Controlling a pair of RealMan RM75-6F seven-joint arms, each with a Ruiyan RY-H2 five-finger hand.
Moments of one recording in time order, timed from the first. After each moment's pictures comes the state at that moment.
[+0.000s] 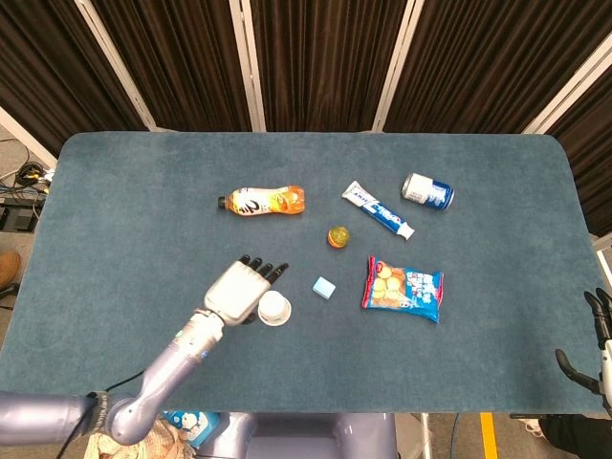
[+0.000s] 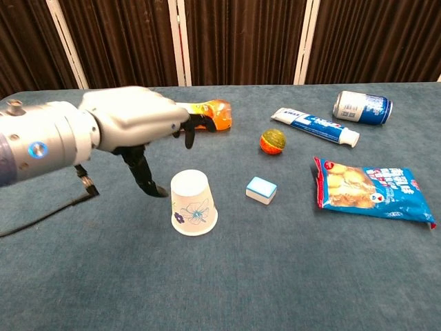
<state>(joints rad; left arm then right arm) -0.81 -1.53 -0.21 -1.87 0.92 0.99 1.07 -0.04 -1.11 0.07 -1.49 -1.47 1.55 0.21</state>
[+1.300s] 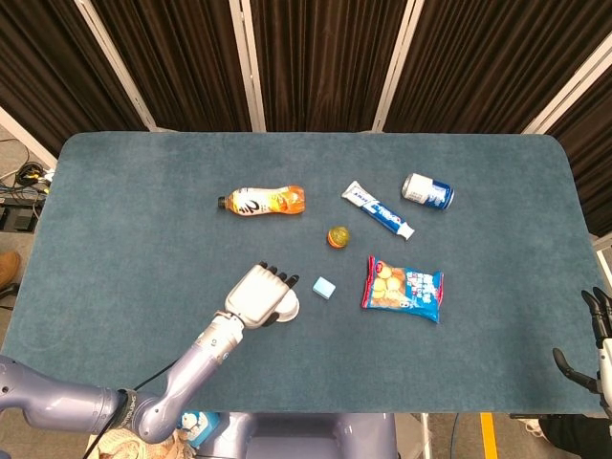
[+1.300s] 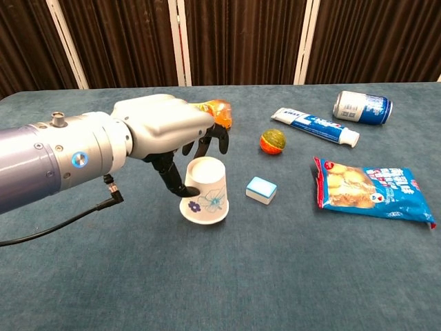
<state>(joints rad) -0.94 -1.62 -0.14 -1.80 0.87 1.09 0.99 -0.04 -1.10 0.07 -1.51 -1.47 1.54 0.21</state>
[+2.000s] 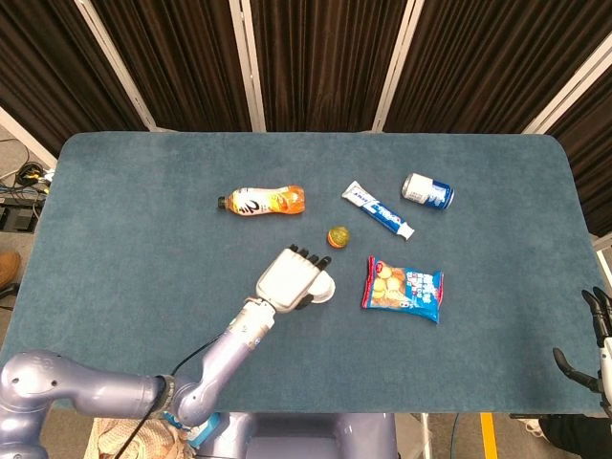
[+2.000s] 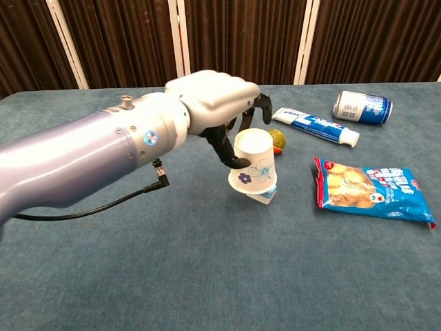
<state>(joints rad) -1.04 -1.79 -0.24 -1.58 0.91 1.09 0.90 -0.03 -1.09 0.07 -1.52 -1.46 1.52 0.24</state>
